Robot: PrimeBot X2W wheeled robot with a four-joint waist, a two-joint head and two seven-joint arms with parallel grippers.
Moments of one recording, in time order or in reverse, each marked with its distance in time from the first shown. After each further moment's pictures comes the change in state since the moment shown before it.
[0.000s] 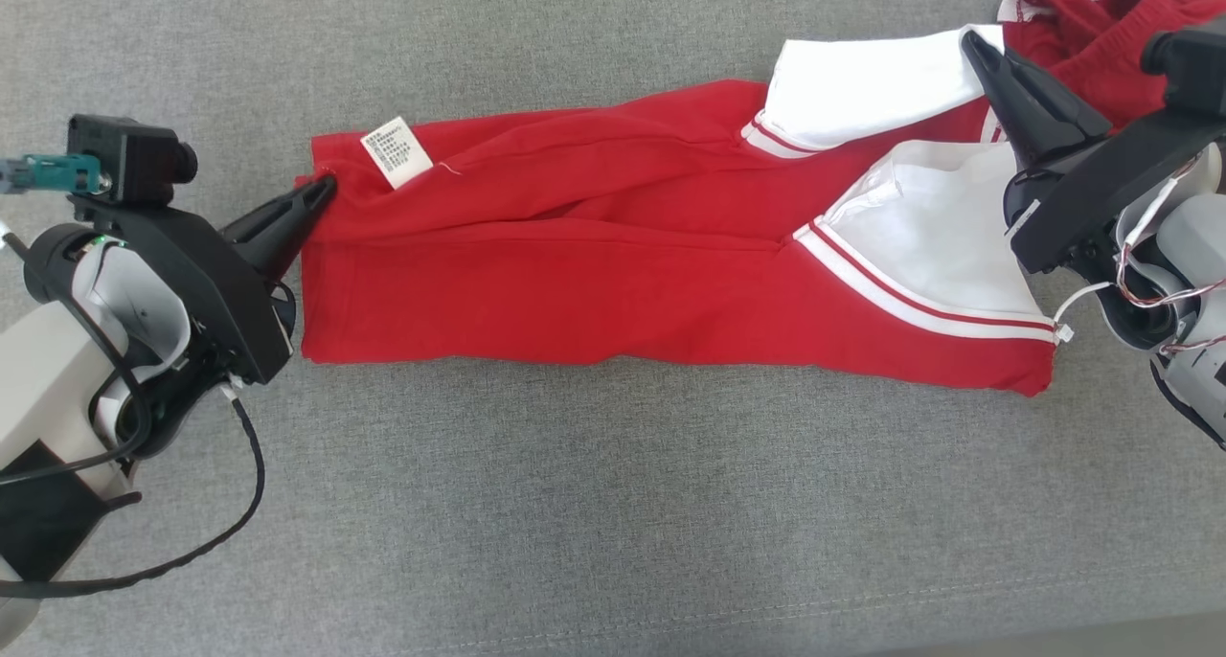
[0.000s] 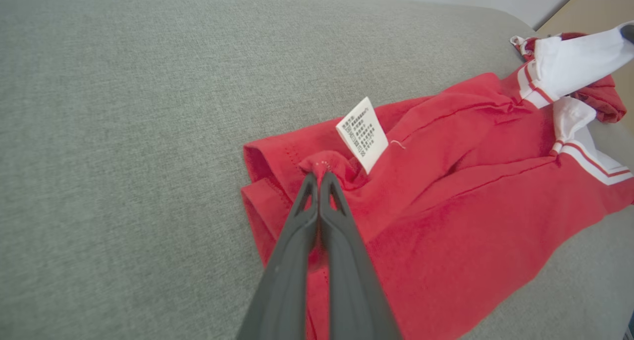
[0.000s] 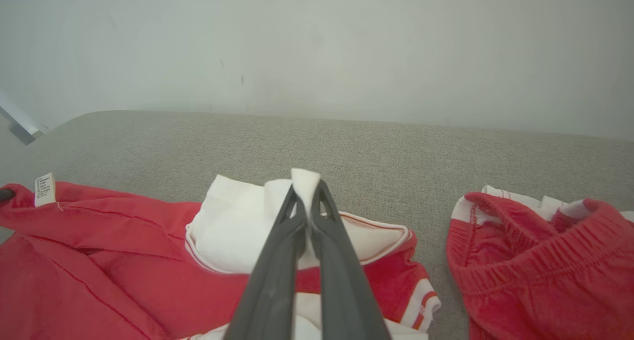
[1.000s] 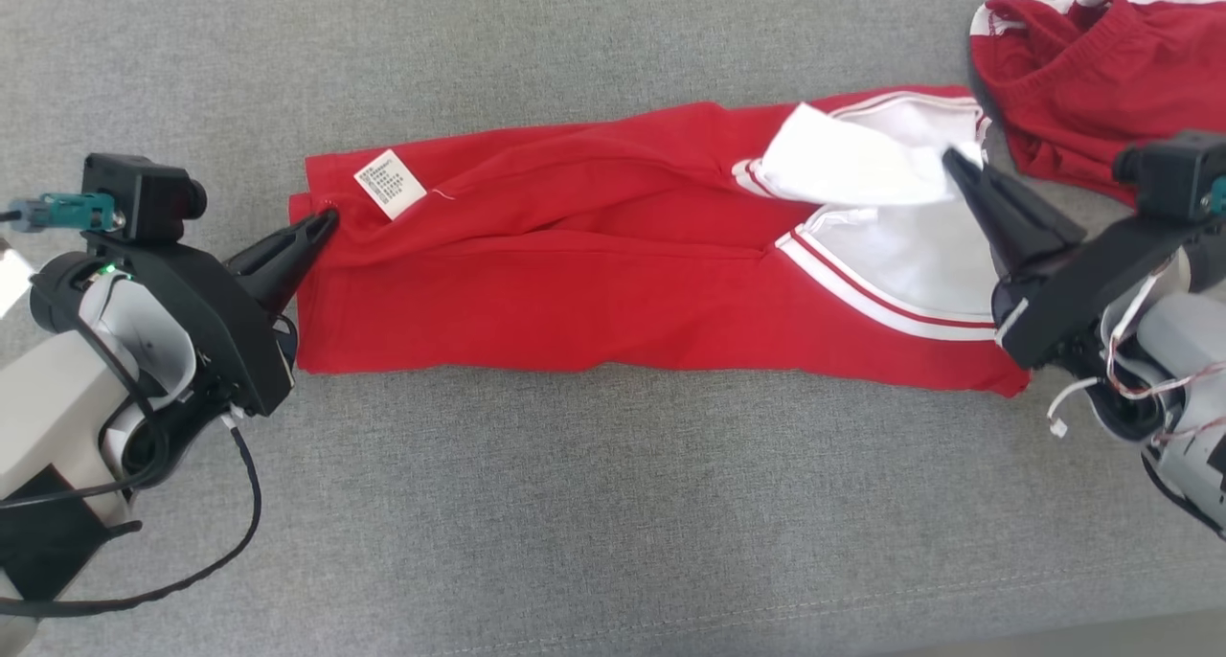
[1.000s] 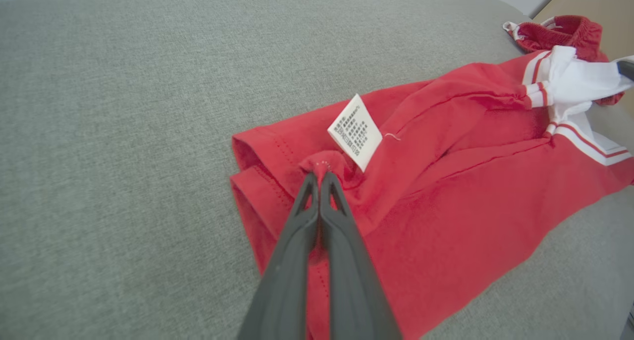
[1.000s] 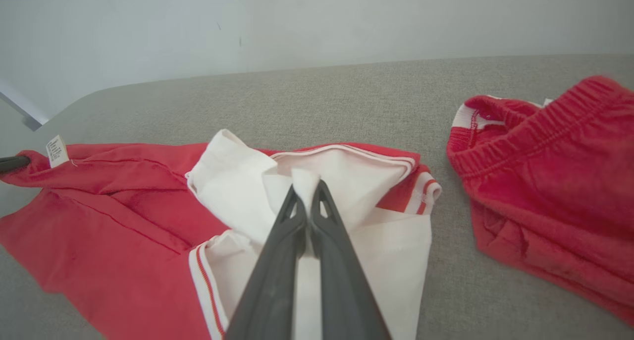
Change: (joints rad) left arm 0.001 0.018 -0.096 0.007 -0.017 0.000 -0.063; right arm 0.123 -0.050 0.067 -0.077 0.087 0.000 -0.025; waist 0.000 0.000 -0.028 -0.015
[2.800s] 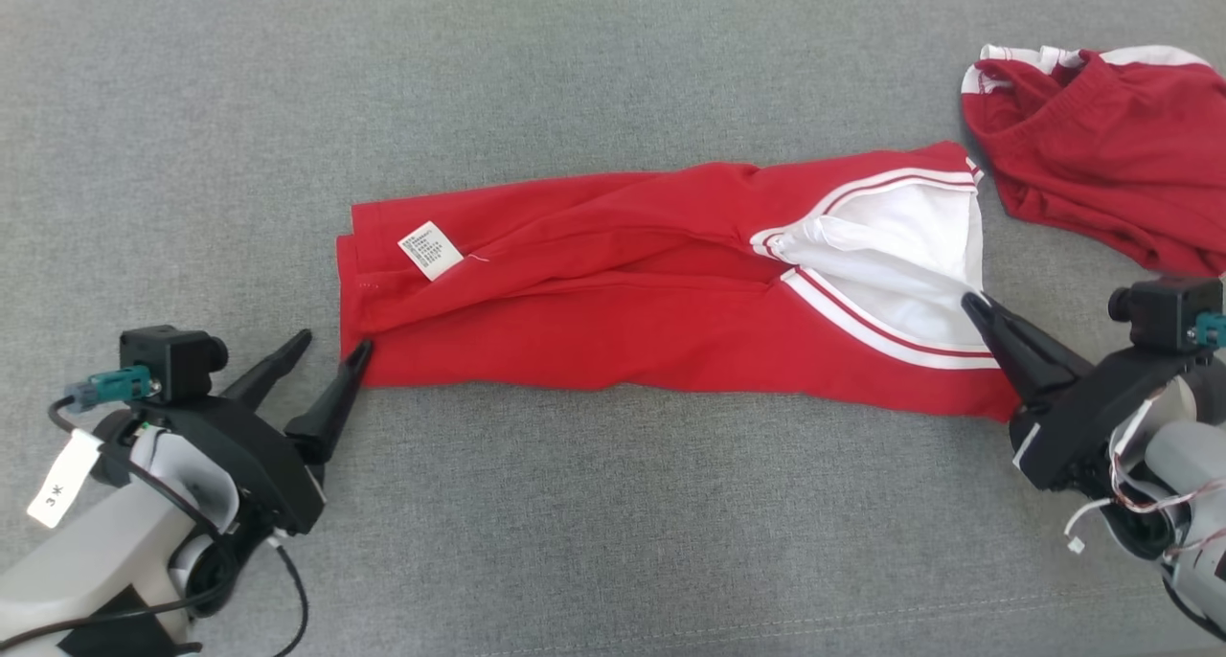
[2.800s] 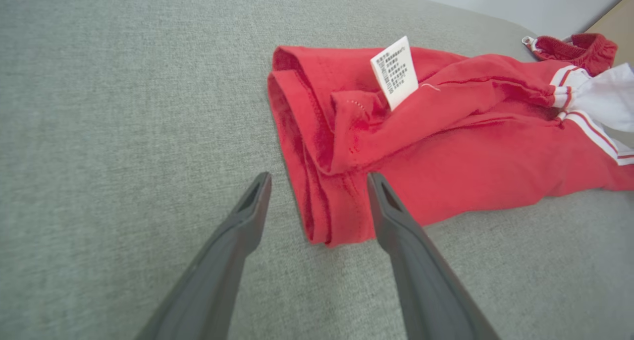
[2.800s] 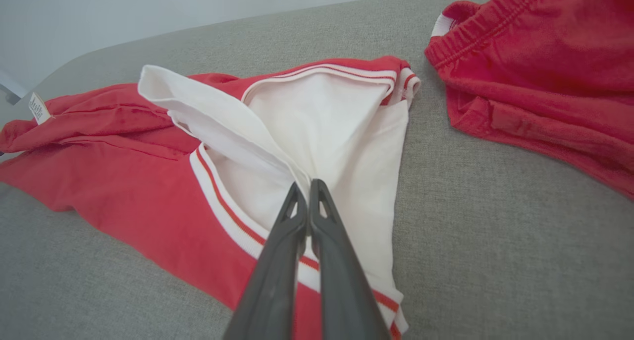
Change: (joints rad) left arm 0.227 -0.084 0.023 0.133 0.001 0.000 -0.220; right arm 0.189 -0.034 0.002 0.010 0.008 0.000 -0.002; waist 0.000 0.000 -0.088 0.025
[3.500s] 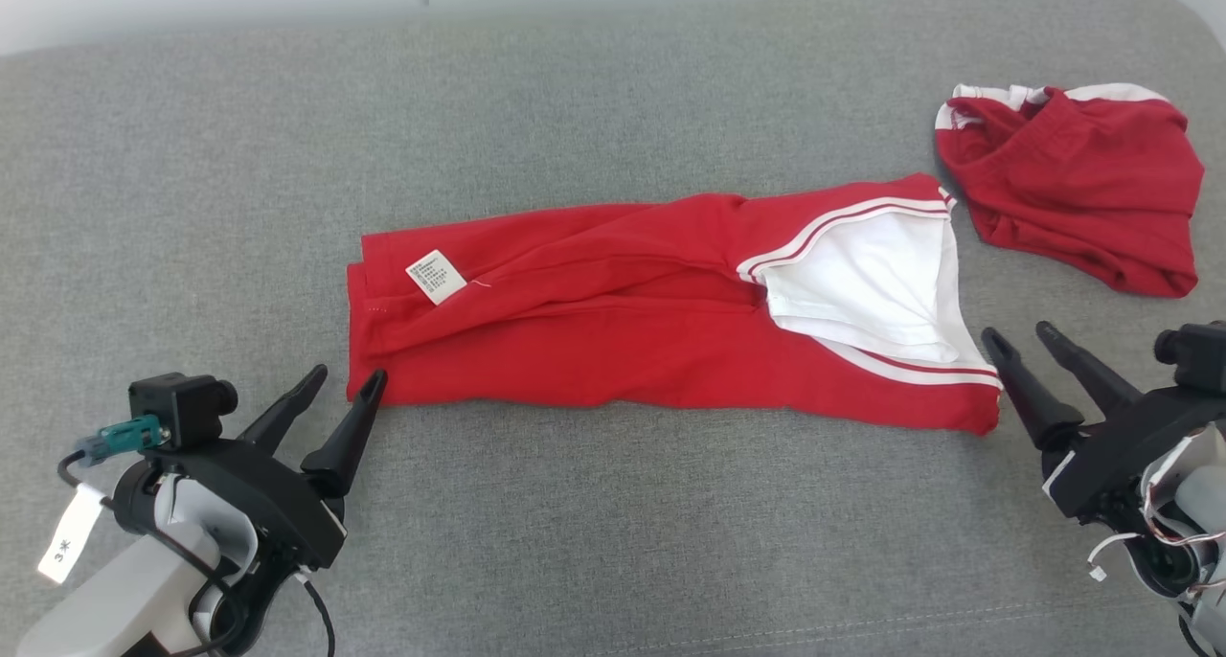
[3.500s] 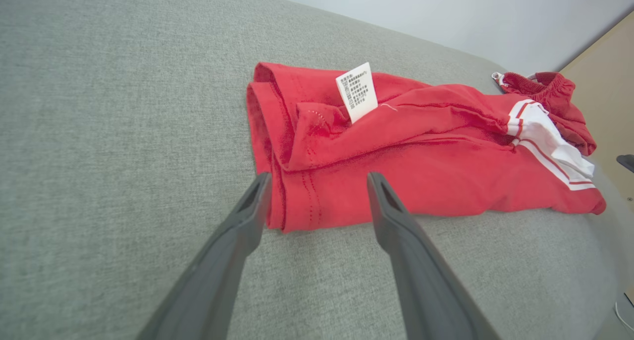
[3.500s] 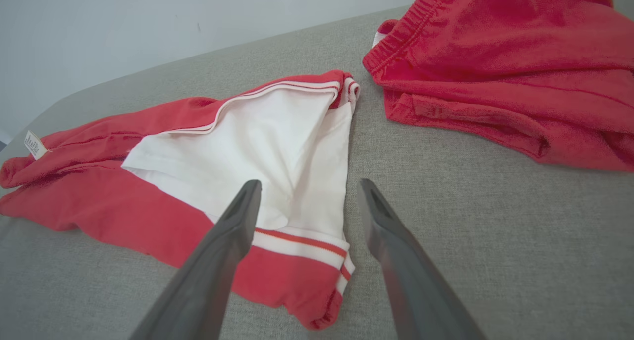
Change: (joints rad) left arm 0.143 -0.042 0.165 -0.056 0.045 0.018 0.000; right arm 0.153 -0.005 -0.172 0.004 -0.009 0.000 0.000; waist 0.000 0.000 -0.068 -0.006
